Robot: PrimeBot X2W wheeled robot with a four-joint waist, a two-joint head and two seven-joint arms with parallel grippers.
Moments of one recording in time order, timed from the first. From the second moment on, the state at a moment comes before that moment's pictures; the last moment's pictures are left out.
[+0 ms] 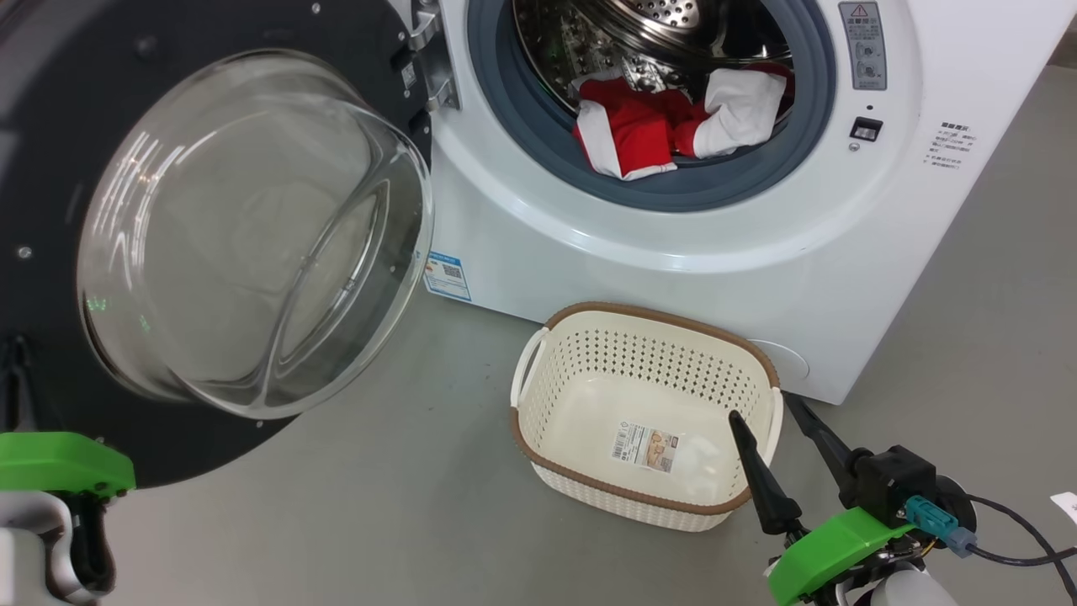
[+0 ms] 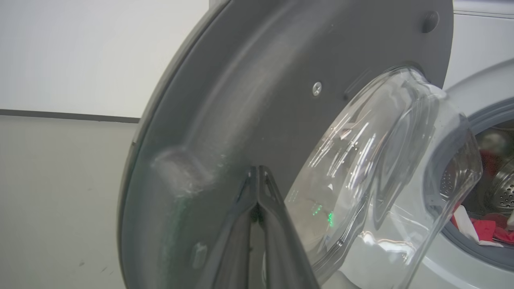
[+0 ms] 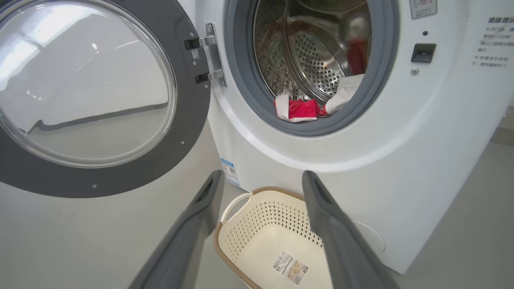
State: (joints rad) left arm -0.45 0.23 0.20 0.63 -0.43 0.03 -0.25; right arm -0.13 -0.05 0.14 0.39 0.25 0.12 -0.25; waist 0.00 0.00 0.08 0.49
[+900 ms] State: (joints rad) left arm -0.32 0.09 0.16 0.11 -0.24 -0.03 -0.22; right arm -0.12 -0.05 0.08 0.33 0.29 0.12 -0.25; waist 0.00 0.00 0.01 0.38
